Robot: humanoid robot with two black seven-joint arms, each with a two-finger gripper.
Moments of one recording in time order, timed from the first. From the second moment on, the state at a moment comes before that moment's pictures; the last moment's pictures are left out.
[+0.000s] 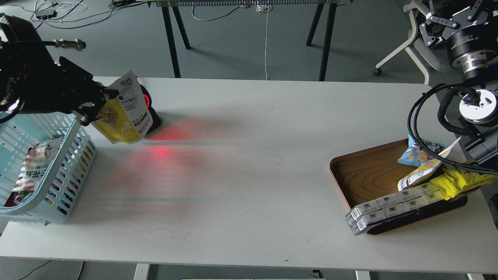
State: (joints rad) left arm -1.09 1.28 -0.42 -1.60 2.18 -0.44 -0.49; right arm 0.98 -0.40 0.64 0.40 0.20 0.49 0.49
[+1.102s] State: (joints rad) left arm -1.09 1.71 0.08 -1.58 2.11 0.08 -0.49; right arm 0.98 -0.38 0.63 0.40 0.19 0.49 0.49
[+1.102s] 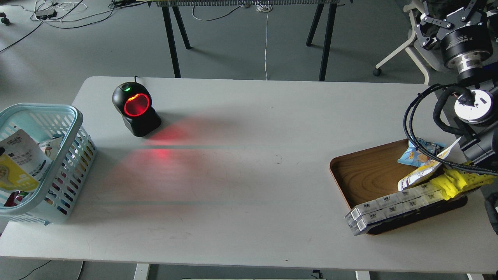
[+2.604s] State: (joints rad) left arm -1.19 0.69 -0.40 -0.73 -0.37 -0.35 -0.36; right arm 1.05 -0.48 0.69 0.37 0.20 0.49 0.44
